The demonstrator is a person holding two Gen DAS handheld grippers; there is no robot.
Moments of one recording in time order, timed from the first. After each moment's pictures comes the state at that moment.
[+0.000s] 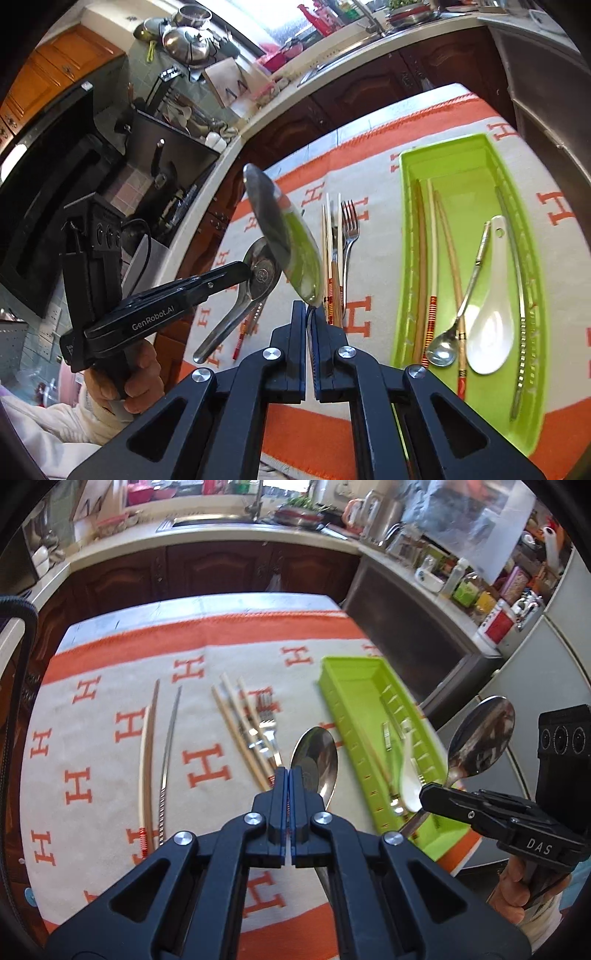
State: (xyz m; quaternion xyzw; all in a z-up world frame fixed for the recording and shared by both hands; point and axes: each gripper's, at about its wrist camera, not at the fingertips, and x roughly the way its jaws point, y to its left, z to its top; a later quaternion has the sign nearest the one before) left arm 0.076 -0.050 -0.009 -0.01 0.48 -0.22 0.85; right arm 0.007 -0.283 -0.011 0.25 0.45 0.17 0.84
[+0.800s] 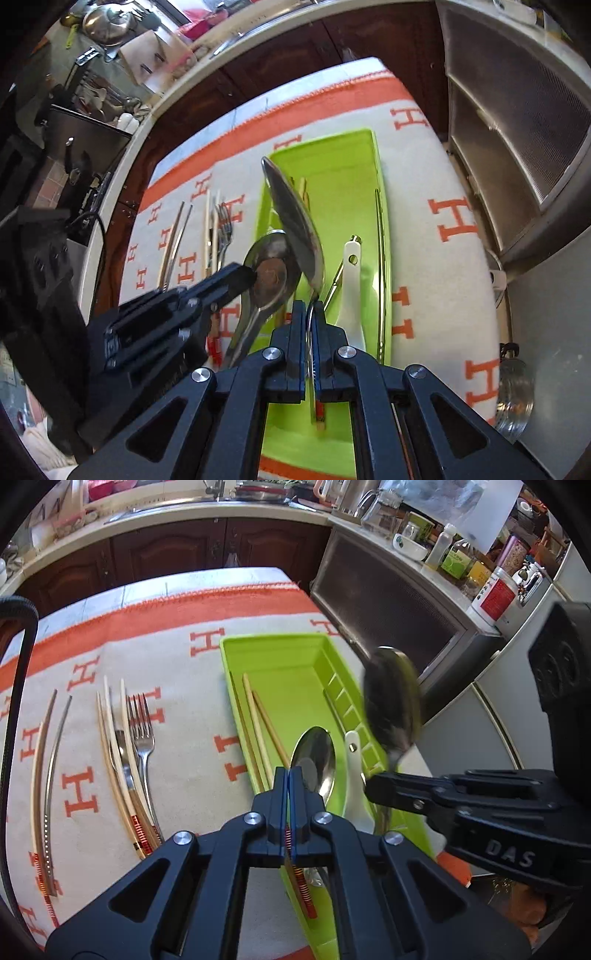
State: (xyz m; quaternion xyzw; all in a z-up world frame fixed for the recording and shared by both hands) left arm 0.100 -0.193 -0.072 0.00 0.51 -0.24 0.83; right arm 0.056 -0.365 -0.024 0.18 0.58 0.05 0.80
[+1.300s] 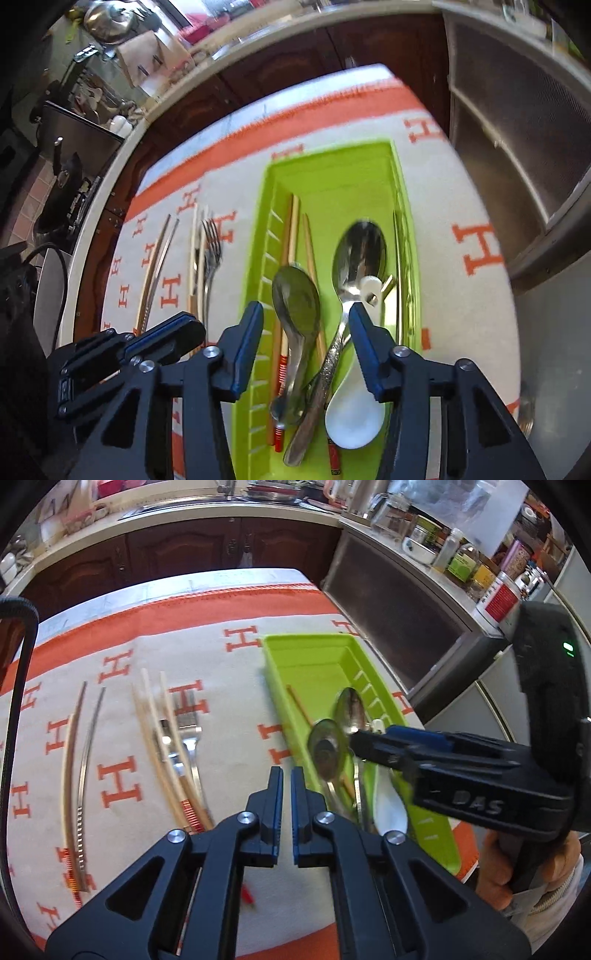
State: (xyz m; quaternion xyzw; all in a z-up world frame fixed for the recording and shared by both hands) left arm 0.101 -0.144 -0.057 0.00 0.51 -0.23 0.83; right arm 0.082 -0.342 -0.040 0.15 0.53 0.04 0.84
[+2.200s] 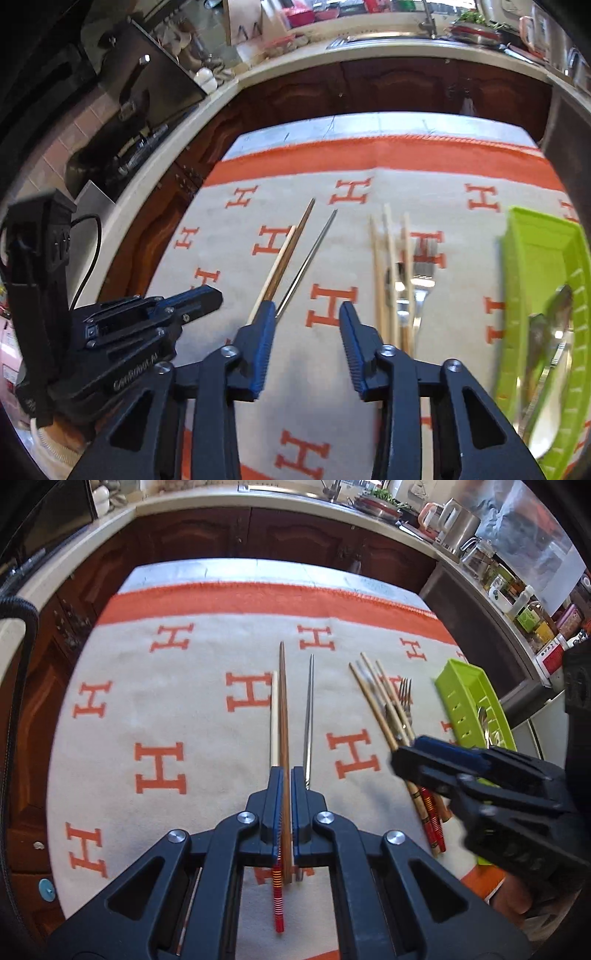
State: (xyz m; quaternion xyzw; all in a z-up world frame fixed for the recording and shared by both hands) left arm 0.130 0.081 -0.085 -0.05 0.53 -0.14 0.84; right arm 0.121 -0.080 -0.046 0.06 0.53 0.13 0.83
